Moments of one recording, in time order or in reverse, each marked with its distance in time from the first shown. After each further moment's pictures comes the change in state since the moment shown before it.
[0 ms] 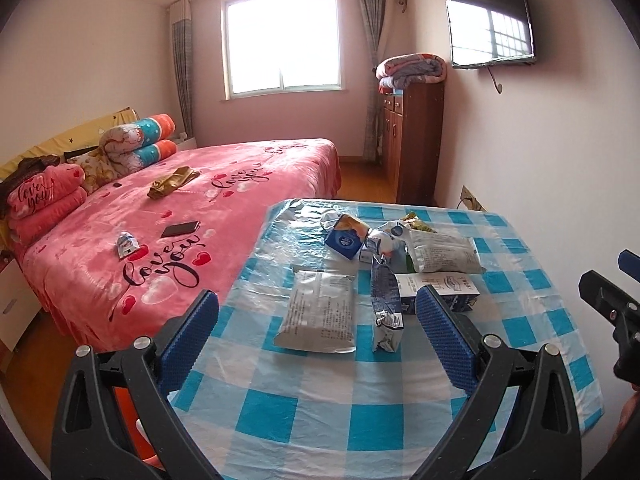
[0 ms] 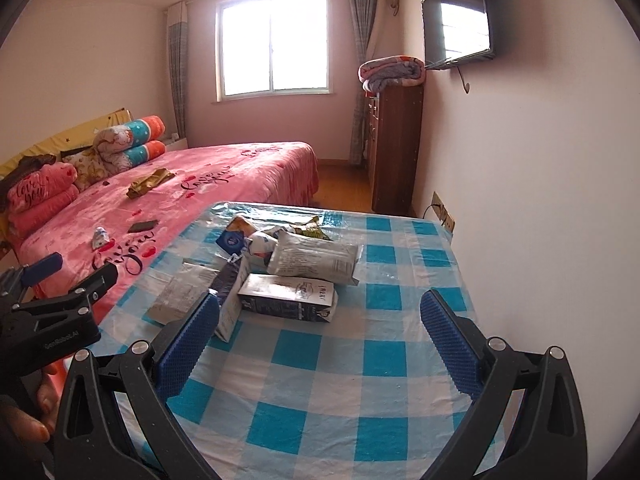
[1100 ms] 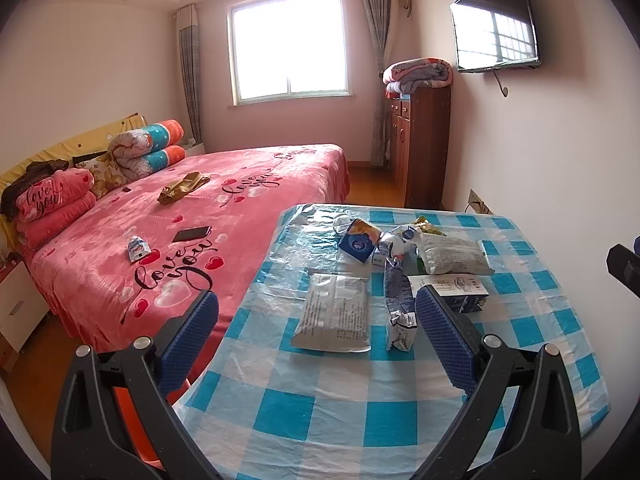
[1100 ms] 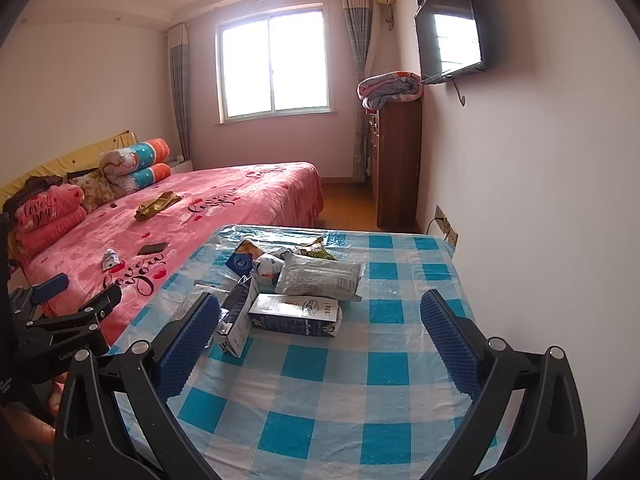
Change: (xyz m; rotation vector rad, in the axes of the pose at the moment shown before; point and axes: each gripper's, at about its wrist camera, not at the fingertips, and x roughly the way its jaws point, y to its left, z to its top) left arm -0.006 0.006 0.000 0.002 -0.014 0.033; right arm -0.018 -0.013 0.005 0.033 -0.069 0.032
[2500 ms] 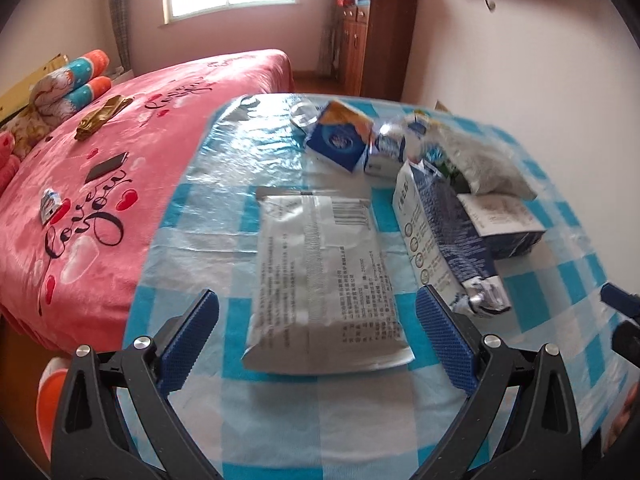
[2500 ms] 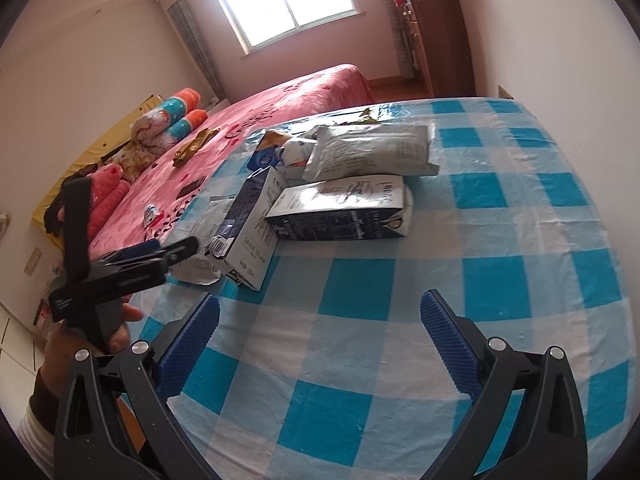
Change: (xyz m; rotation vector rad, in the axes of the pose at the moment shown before) left arm 0.189 0.003 -0.036 0.077 0.350 -0.223; right arm 0.135 -0.010 -0.073 0.168 0.341 0.265
